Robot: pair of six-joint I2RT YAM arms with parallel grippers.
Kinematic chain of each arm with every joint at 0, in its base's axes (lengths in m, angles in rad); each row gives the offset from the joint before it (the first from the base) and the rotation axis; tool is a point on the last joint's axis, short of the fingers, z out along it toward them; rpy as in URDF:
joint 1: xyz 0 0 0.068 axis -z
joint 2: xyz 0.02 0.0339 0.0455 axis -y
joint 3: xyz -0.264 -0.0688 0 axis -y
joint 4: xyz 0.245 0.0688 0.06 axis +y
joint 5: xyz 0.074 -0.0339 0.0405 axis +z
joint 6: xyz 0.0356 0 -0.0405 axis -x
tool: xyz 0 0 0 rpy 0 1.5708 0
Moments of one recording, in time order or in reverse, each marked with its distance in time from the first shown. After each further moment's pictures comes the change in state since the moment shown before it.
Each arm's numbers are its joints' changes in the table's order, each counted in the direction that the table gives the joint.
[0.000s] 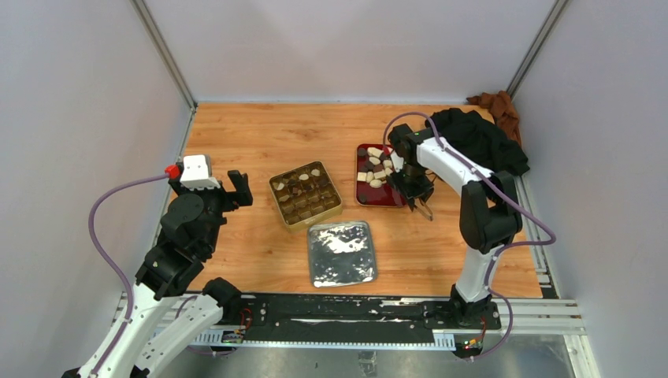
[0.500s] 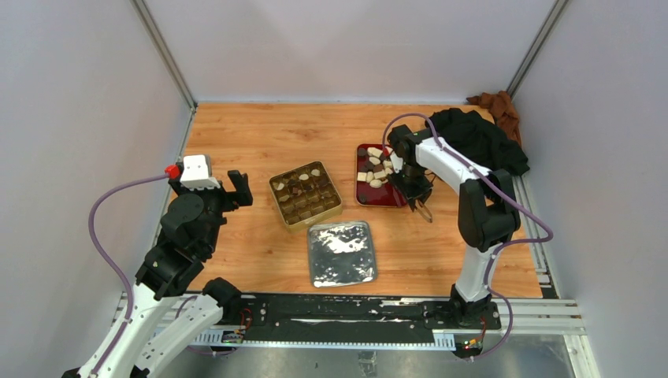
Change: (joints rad) left arm 0.000 0.000 0.000 0.000 0.000 0.000; right arm 0.003 -0.024 0.003 -0.003 0.003 0.006
